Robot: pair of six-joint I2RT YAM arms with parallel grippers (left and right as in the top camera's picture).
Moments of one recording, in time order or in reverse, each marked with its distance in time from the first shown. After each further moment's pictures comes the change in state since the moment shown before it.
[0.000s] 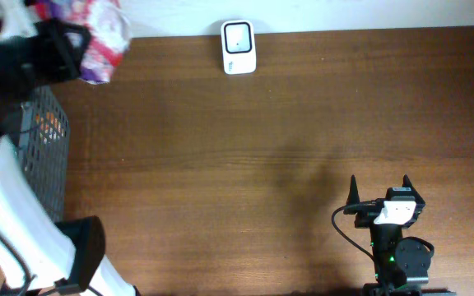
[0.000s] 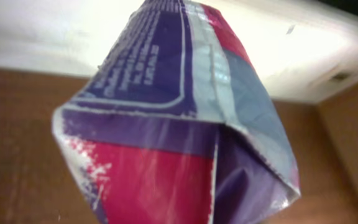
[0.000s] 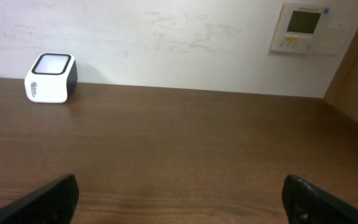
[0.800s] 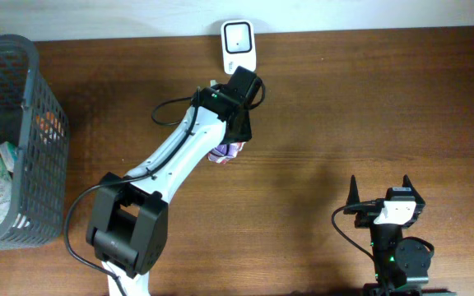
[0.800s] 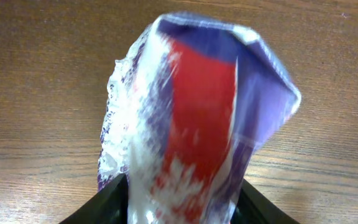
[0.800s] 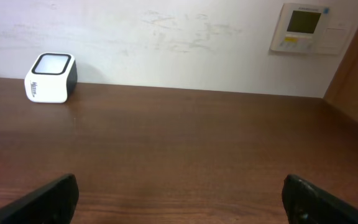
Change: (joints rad) left arm -0.649 0.082 -1.317 0.738 -0.579 -0.436; right arm 0.000 0.000 0.000 0.000 0.000 0.000
